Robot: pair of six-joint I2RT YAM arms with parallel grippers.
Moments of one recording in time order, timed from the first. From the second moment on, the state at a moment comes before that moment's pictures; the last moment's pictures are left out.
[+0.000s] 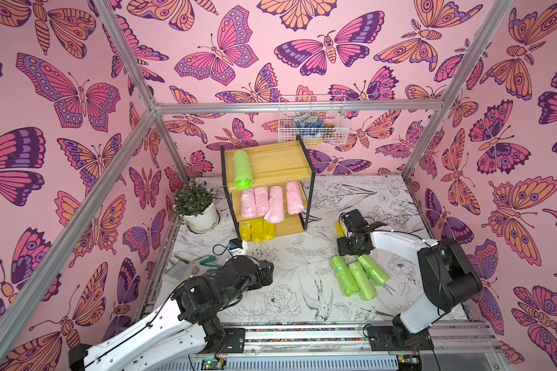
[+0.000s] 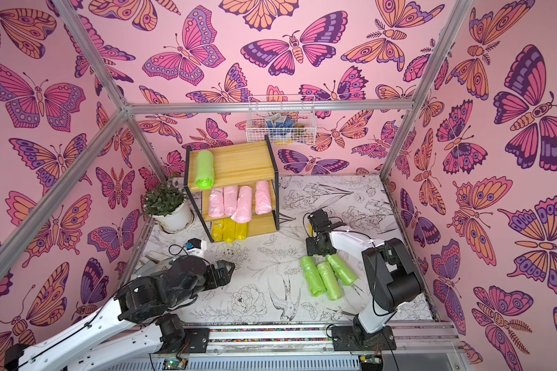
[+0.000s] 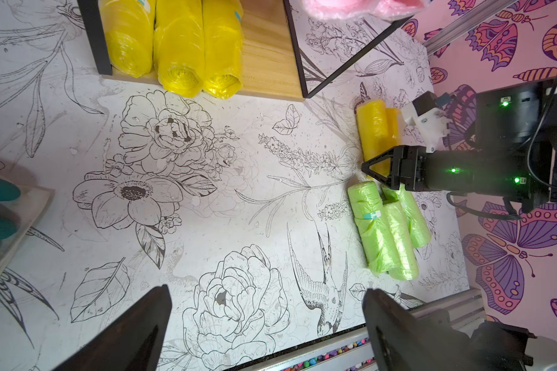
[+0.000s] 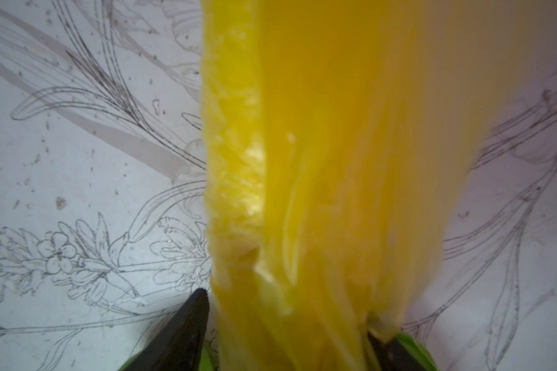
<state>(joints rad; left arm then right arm) -0.95 0.68 0.75 -0.84 -0.29 -1.01 0.41 1.65 0.93 -0.55 0.05 0.32</state>
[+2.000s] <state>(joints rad) -0.94 0.28 0.76 -1.05 -0.41 -1.02 0.85 1.86 1.01 0.30 -0.14 0.82</state>
